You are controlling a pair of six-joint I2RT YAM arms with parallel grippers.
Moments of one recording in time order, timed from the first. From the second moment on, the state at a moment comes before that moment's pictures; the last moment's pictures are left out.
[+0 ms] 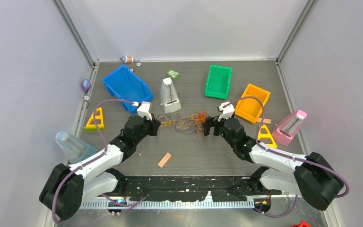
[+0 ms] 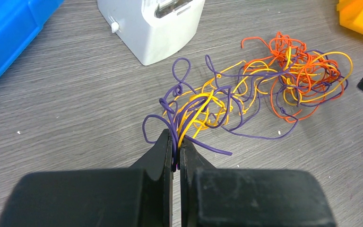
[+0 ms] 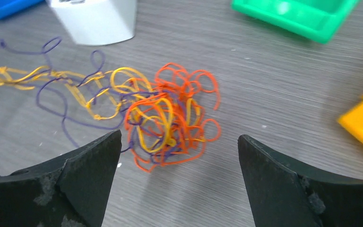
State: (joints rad) left arm -0.53 1.05 0.38 0.27 -0.06 -0.31; right arm 0.68 1.09 0.35 0.39 0.32 0.26
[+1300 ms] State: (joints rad) left arm -0.53 0.89 0.33 0.13 -0.43 -0.39; right arm 0.52 0.77 0.18 0.32 0.61 0.52
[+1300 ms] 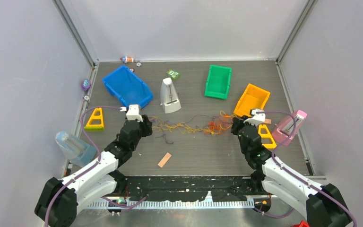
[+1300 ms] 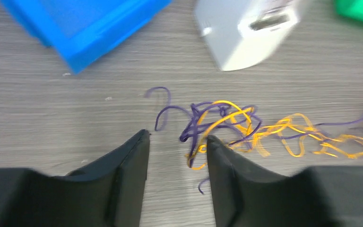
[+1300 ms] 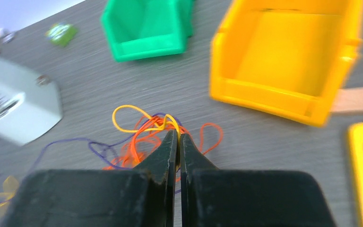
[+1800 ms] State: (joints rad) left arm -0.59 1.02 0.32 0.49 0.24 -0.22; right arm 0.52 0.87 0.15 0.74 -0.14 0.37
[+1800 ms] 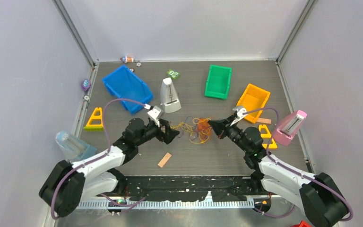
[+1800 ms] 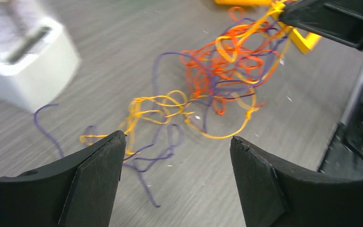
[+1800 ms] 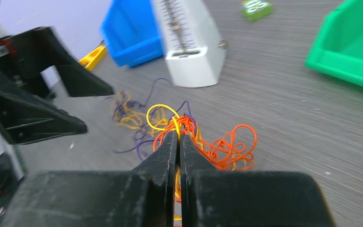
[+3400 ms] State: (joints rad) left arm -0.66 1.20 0.43 0.54 0.41 -0.23; right arm 0.63 1.15 0.26 0.74 -0.35 0.29
